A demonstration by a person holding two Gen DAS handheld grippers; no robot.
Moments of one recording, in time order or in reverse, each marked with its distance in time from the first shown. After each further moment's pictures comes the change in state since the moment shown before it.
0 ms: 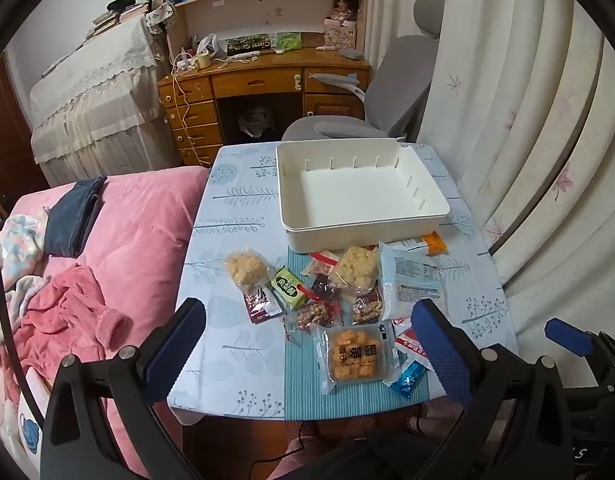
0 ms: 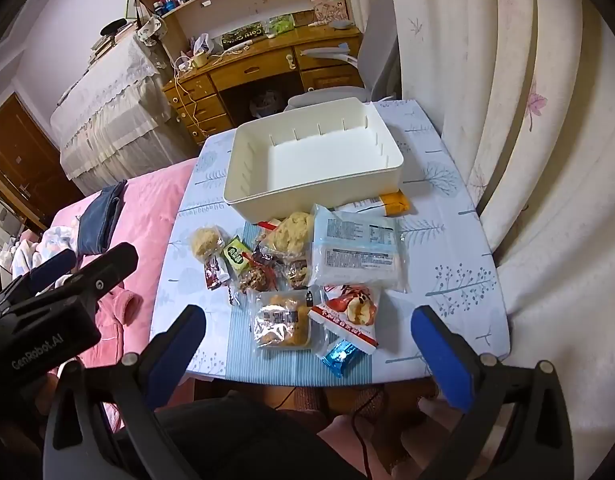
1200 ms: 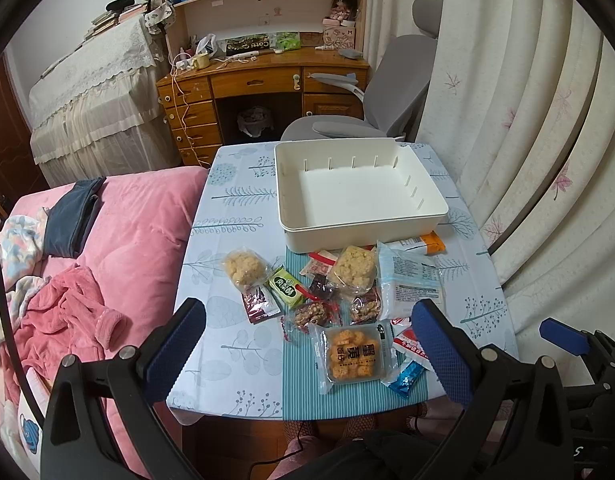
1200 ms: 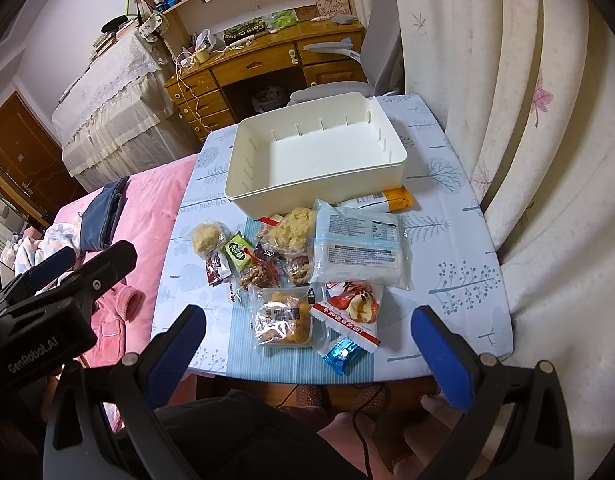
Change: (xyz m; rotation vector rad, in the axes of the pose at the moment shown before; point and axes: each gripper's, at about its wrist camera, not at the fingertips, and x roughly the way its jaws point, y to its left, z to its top) left arm 0.000 0.000 0.000 -0.005 -0.001 -0.009; right arm 0.002 -0.004 0.003 0.005 0.017 0.006
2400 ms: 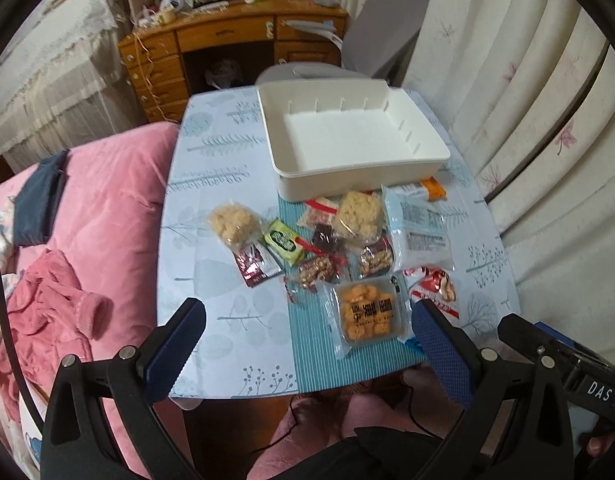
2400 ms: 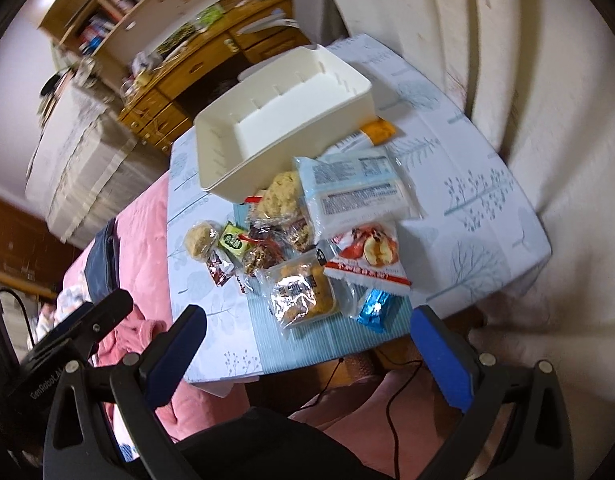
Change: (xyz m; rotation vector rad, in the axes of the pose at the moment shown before) left arm 0.057 0.044 -0.010 0.061 0.208 -0.132; right arm 0.037 -0.004 -0.034 0.352 0.091 0.026
